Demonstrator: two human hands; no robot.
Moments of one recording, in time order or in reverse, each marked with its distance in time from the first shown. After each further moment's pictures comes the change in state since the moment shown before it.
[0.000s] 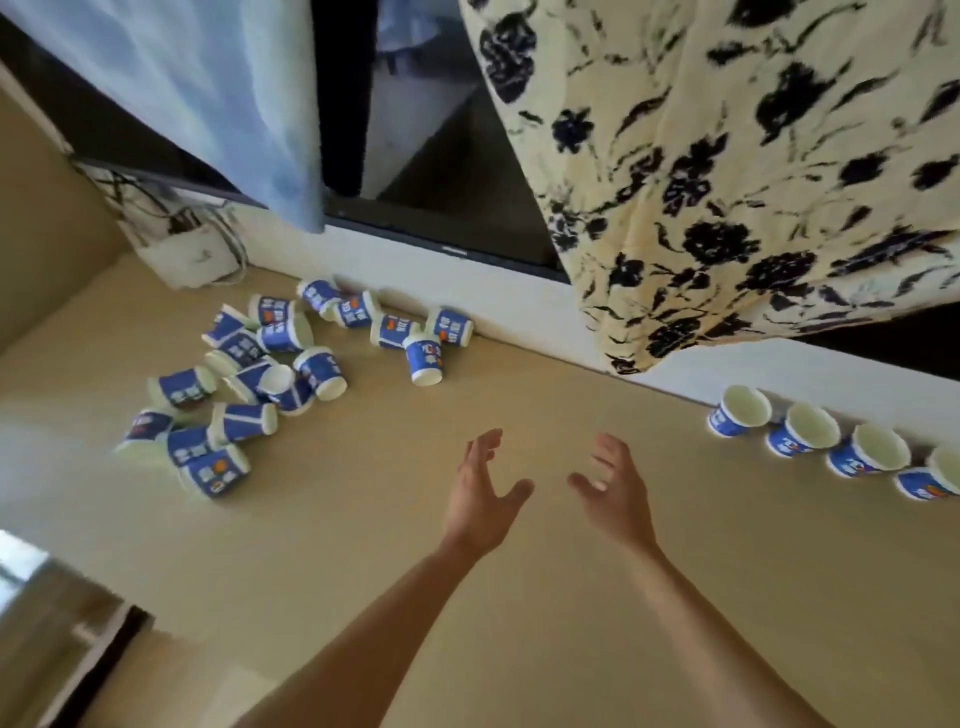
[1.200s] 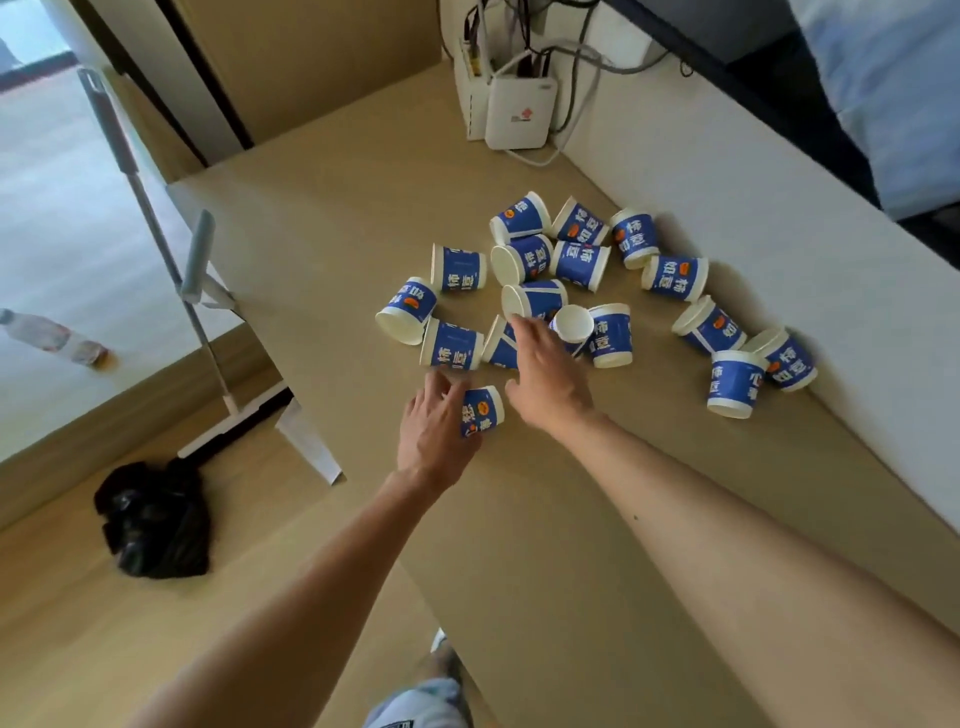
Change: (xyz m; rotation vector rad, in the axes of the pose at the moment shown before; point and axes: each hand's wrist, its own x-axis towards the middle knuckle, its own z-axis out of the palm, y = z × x) left_hand 0.013 -0.265 -0.300 0.580 0.287 -0.314; right_hand -0.004 -0.168 0.454 -0.965 -0.649 -0.770
